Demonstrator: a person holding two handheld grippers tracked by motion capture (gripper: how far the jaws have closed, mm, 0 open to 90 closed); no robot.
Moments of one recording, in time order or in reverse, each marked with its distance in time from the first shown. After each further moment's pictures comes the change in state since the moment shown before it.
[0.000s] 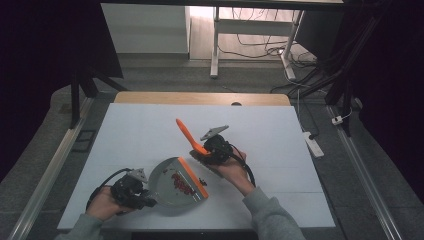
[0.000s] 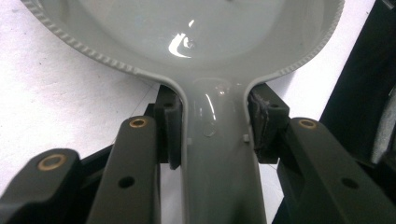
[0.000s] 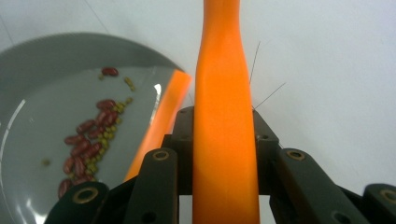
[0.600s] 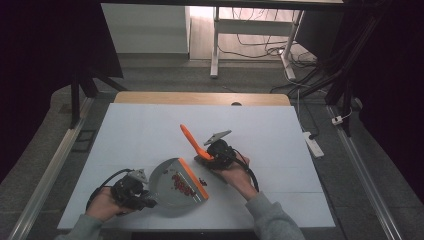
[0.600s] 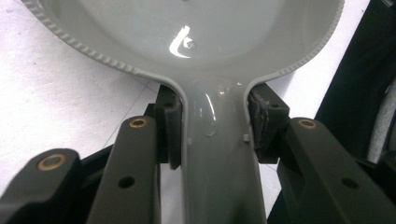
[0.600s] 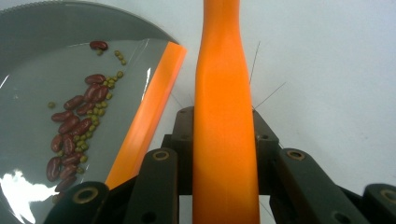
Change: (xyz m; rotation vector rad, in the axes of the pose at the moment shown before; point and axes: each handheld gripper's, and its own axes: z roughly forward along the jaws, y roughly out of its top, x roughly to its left) left arm -0.003 0.001 -0.001 0.005 -0.002 0.005; right arm 0.002 -0.015 0.003 0.046 -0.001 0.026
